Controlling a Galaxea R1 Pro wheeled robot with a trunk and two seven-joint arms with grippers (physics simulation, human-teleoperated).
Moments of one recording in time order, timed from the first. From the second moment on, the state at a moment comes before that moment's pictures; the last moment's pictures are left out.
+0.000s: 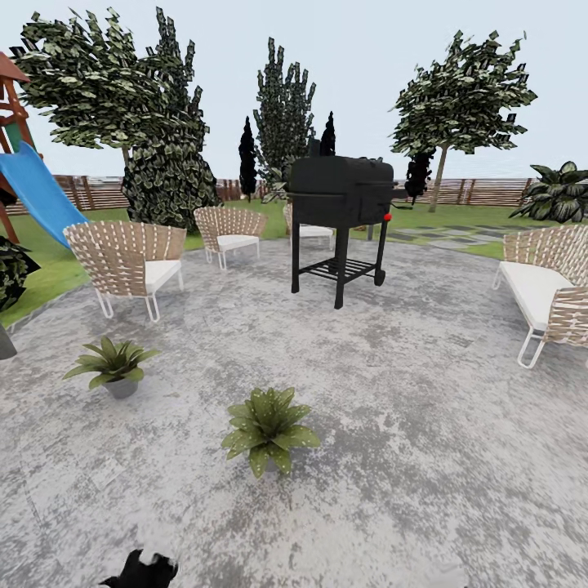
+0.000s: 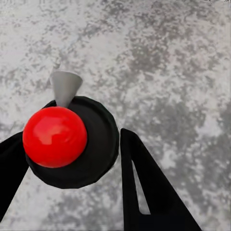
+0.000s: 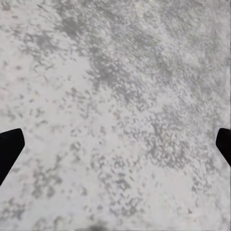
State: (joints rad) left arm -0.47 0.17 -0.09 -0.09 -0.10 -0.25 -0.24; right arm -0.34 -0.05 -0.03 -0.07 0.48 -0.43 -0.37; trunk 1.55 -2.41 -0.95
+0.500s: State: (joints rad) left arm -0.38 0.16 -0.09 -0.09 0.09 -0.36 0.00; right arm -0.34 0.00 -0.04 -0.06 0.25 -0.45 -0.41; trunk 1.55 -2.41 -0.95
